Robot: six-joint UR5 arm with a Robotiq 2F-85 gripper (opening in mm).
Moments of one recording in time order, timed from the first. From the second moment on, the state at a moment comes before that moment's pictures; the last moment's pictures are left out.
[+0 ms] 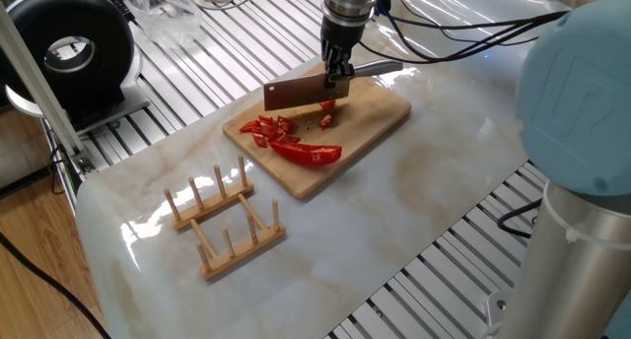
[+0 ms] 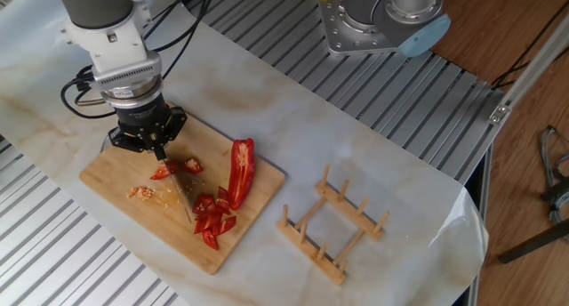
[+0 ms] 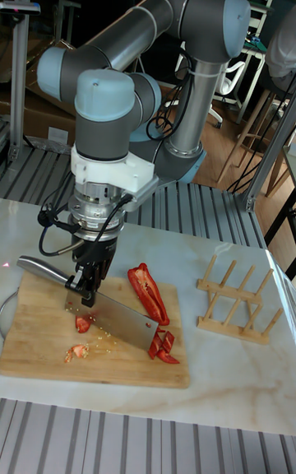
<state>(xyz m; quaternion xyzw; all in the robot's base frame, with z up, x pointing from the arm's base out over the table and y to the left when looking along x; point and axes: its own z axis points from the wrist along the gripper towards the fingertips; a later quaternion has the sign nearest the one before) 0.618 -0.066 0.072 -0.54 0.84 0.02 0.06</state>
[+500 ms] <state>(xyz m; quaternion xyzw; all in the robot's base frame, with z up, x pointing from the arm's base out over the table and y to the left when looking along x) 0.617 -0.069 0.069 -0.54 0.84 0.02 0.06</state>
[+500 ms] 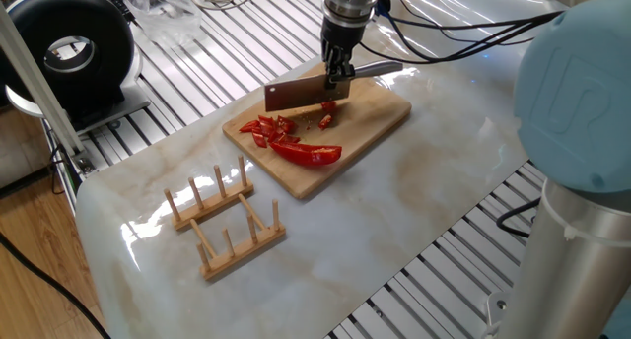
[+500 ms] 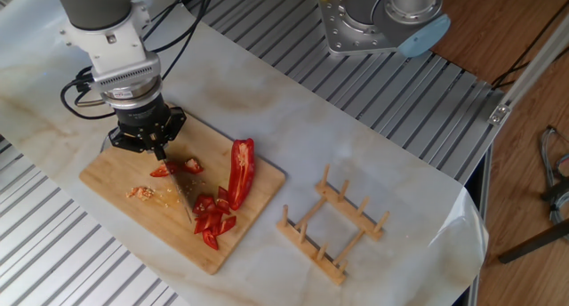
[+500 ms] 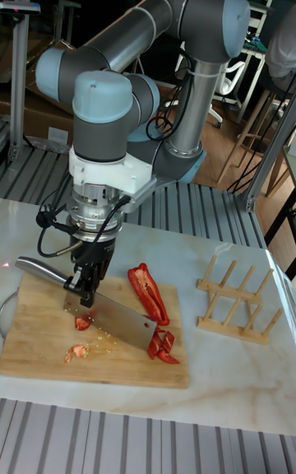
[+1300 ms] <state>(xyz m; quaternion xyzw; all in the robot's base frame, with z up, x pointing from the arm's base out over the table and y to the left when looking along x) 0.620 -0.068 0.071 -0.54 0.84 0.02 0.06</state>
